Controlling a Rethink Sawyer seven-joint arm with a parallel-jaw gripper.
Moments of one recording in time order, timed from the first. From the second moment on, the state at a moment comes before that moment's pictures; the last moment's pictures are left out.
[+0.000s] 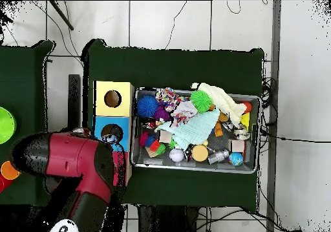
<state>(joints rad) 0.55 -0.56 -0.58 1.51 0.44 0.86 2.74</state>
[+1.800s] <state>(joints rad) 0.61 -0.50 -0.61 1.50 0.47 0.84 2.75</state>
